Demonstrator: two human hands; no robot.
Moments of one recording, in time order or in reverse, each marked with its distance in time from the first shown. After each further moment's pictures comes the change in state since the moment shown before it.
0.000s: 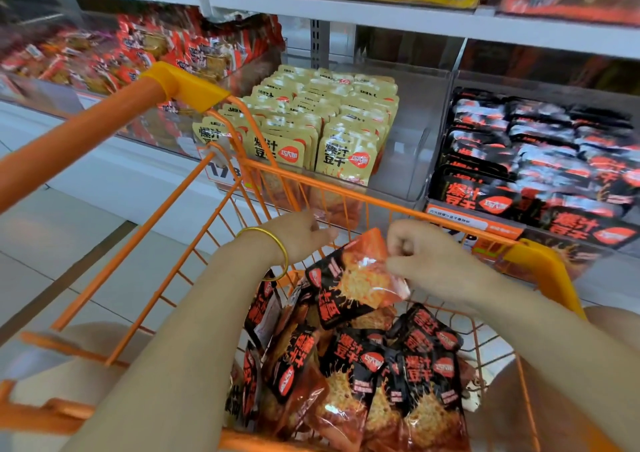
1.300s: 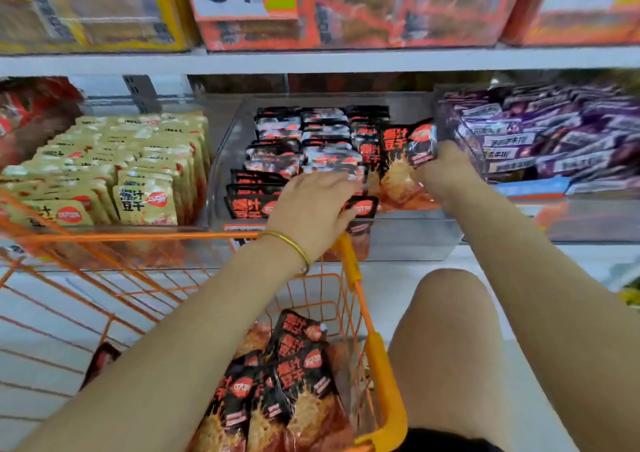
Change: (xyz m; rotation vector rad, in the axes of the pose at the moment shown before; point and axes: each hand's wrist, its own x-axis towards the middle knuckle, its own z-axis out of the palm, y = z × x) left_hand 0.038 0.228 0.070 0.396 0.522 0.789; right_hand -0.051 0.147 -0.211 0.130 0.908 0.427
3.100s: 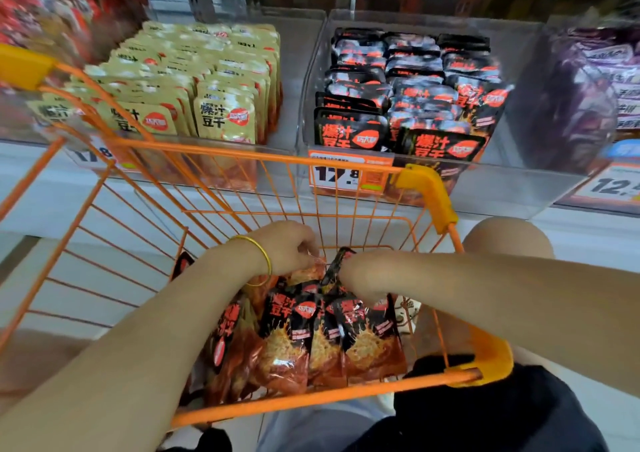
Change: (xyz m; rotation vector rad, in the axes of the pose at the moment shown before) left_hand -0.135 -0.084 0.029 -0.356 -0.717 -0.352; right_hand -0.191 -0.008 0.168 -1.805 -1.448 -0.971
